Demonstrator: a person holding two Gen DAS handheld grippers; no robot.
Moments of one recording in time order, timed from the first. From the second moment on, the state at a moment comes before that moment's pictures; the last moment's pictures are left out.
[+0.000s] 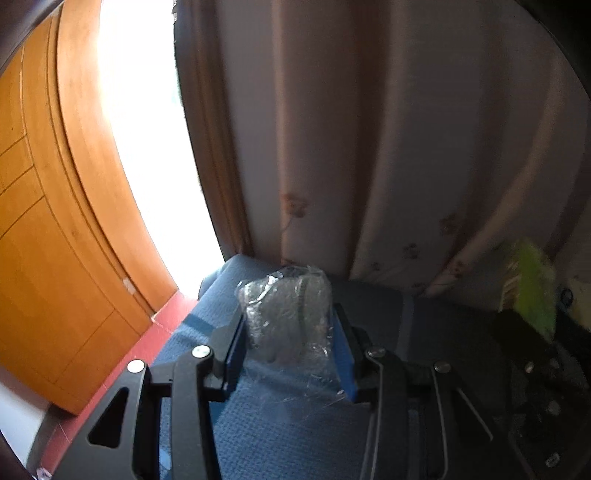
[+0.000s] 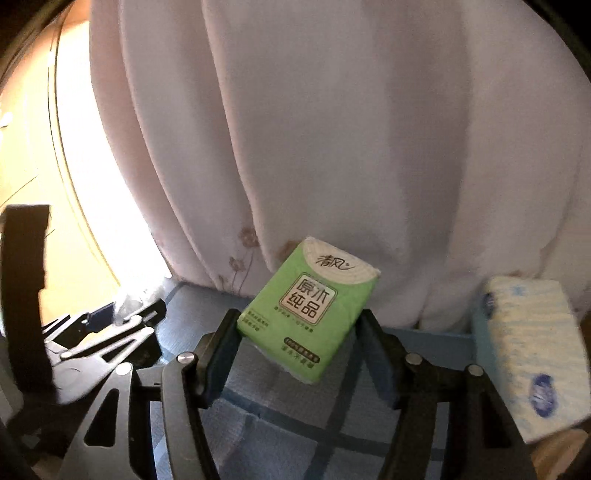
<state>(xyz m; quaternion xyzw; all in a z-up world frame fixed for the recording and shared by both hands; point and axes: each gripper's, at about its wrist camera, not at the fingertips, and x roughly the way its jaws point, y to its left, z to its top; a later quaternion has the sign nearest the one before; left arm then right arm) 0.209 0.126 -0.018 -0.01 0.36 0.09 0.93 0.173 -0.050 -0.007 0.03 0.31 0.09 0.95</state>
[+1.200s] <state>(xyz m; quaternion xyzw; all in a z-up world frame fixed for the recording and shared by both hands) 0.141 0.090 -0.002 -0.01 0.26 0.04 0.96 0.088 -0.068 0.003 0.00 0.22 0.01 0.98</state>
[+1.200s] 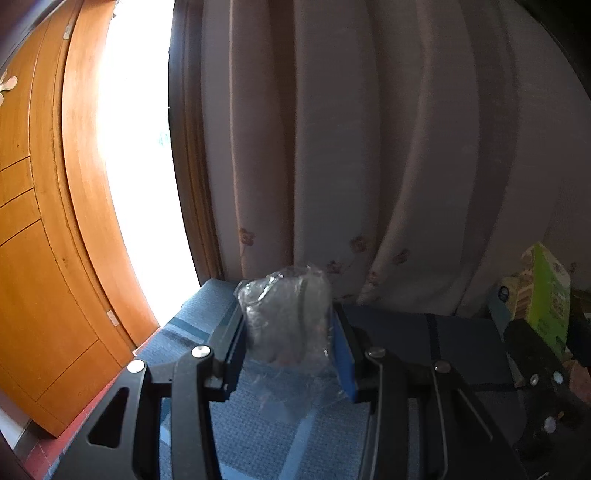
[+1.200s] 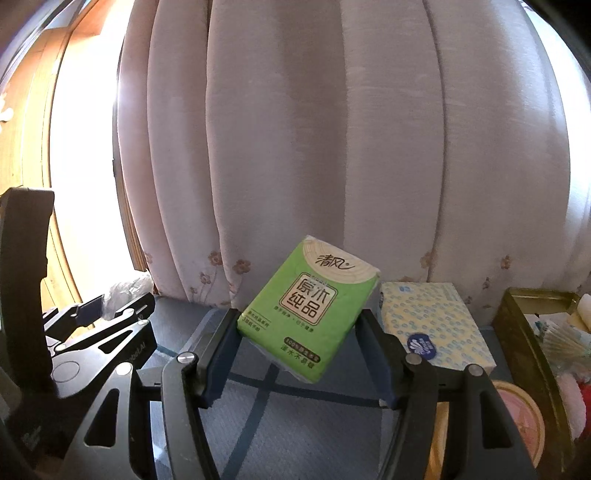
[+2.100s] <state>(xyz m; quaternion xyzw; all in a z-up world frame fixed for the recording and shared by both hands) 0.101 0.058 -0.006 0.01 0.23 0.01 0.97 0.061 -0.092 0.007 0.00 0.22 0.00 0.98</state>
